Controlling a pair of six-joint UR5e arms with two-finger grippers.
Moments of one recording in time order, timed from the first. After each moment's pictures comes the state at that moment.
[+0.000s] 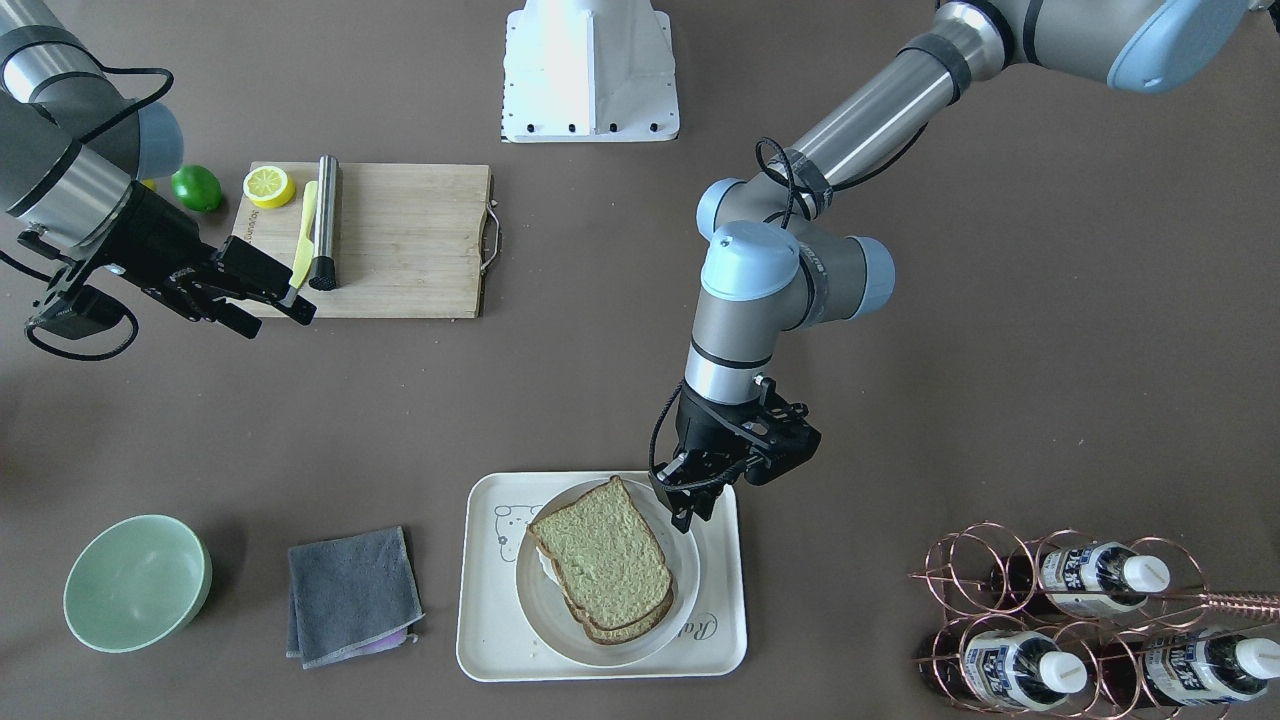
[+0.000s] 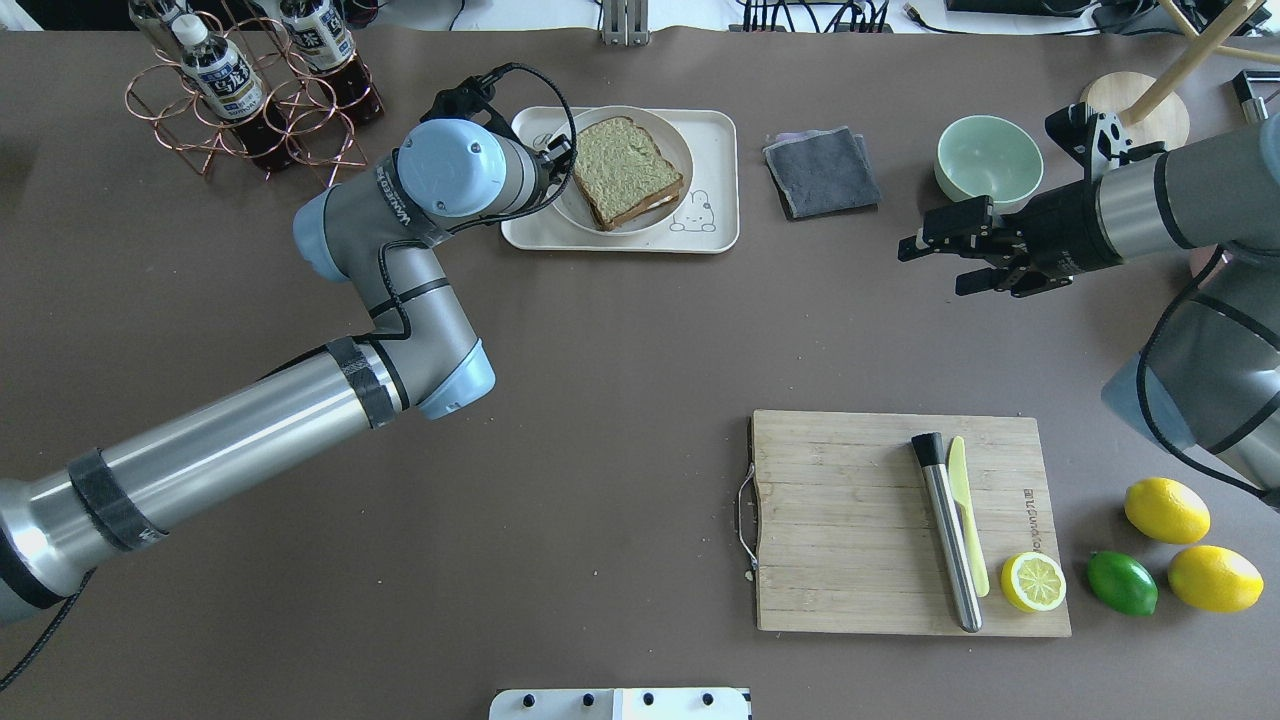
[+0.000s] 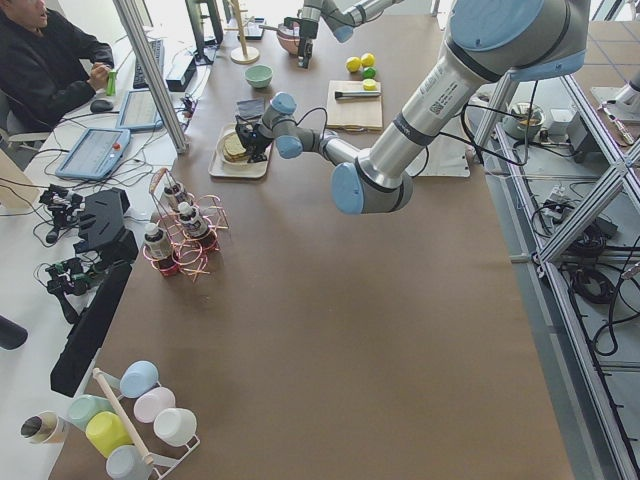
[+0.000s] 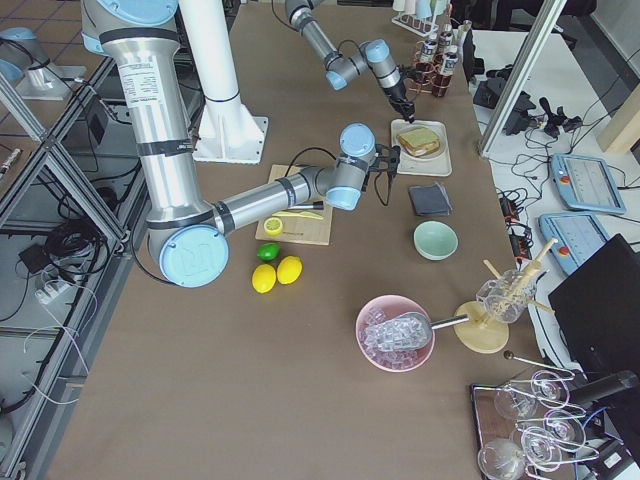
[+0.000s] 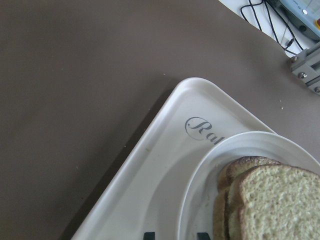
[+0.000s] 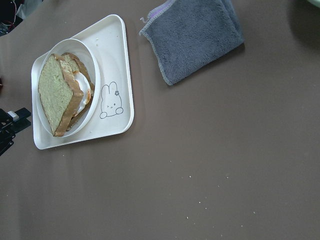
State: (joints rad) left arm -0.69 -2.42 -1.13 -2.24 -1.59 -1.75; right arm 0.94 -1.38 1.70 -0.64 2.29 1.45
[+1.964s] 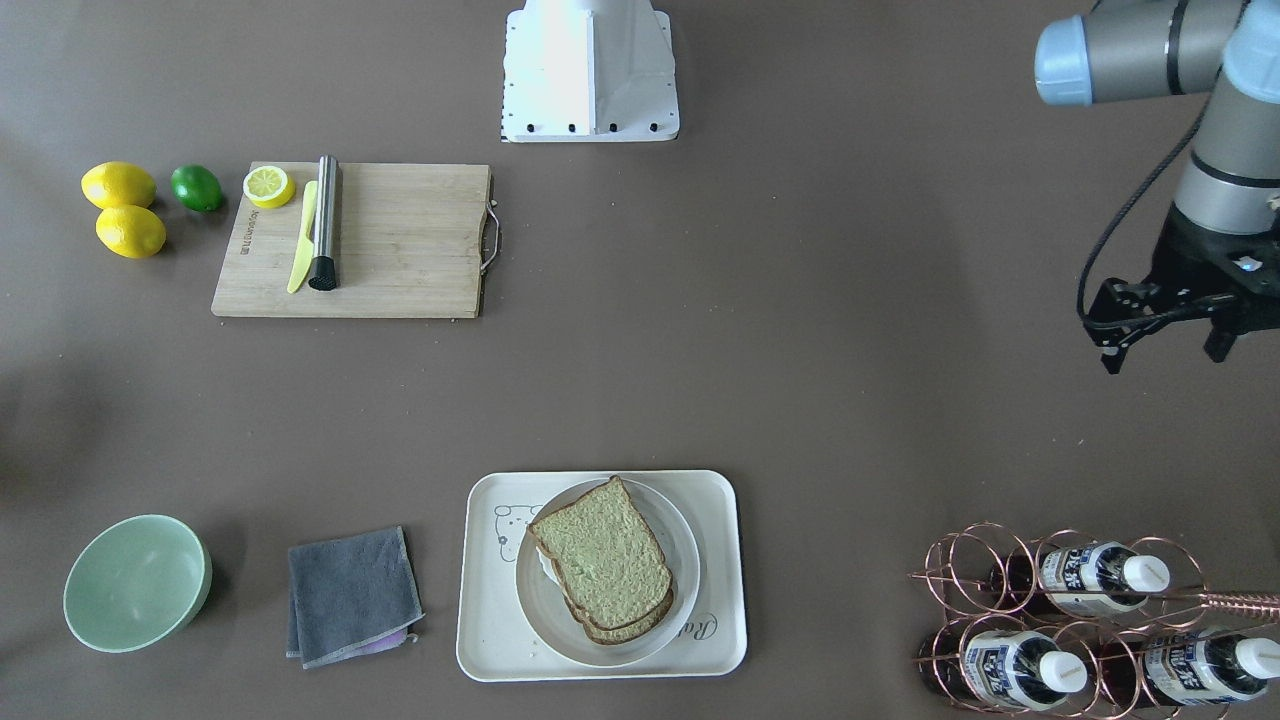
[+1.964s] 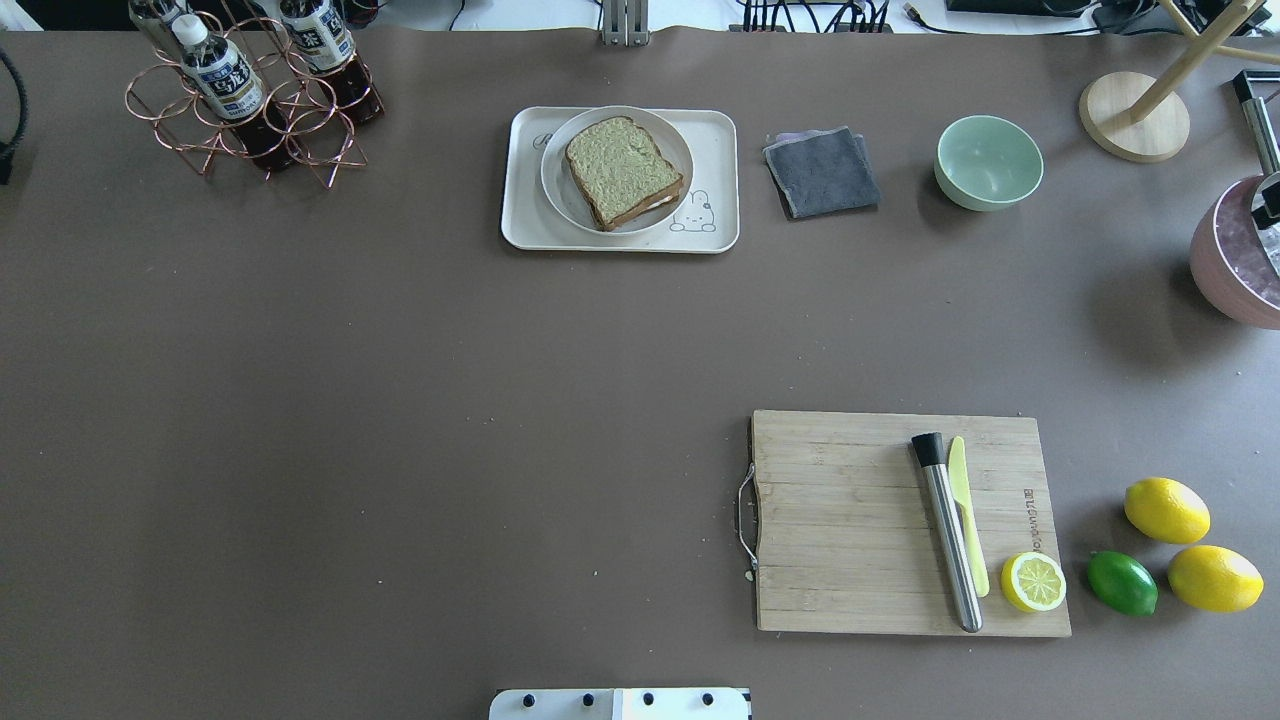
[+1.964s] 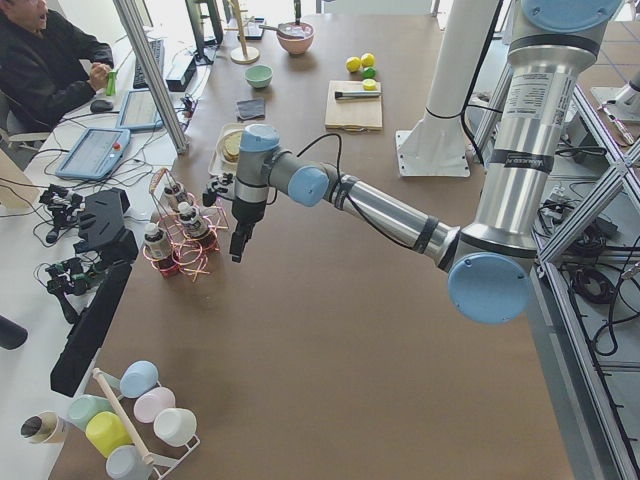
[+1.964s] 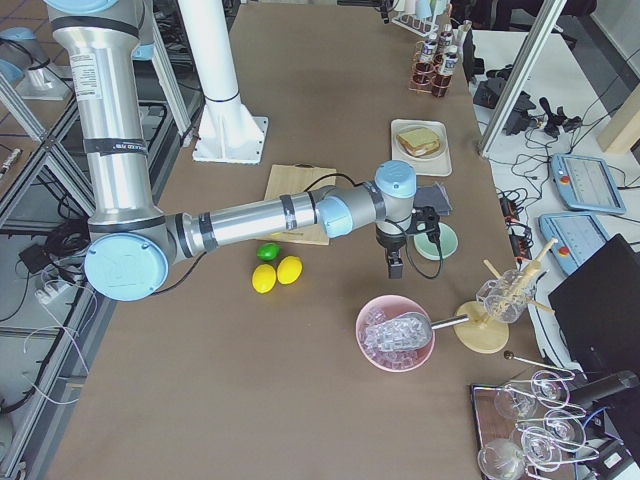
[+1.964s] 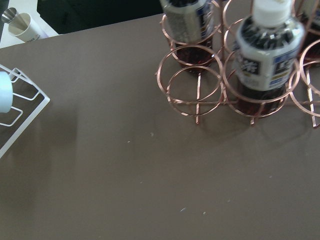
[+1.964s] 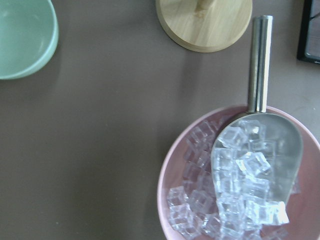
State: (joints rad) left arm -1.29 -1.73 -1.79 -1.61 -2.02 -0.31; right arm 1.40 -1.46 1.68 -1.55 2.21 0.11
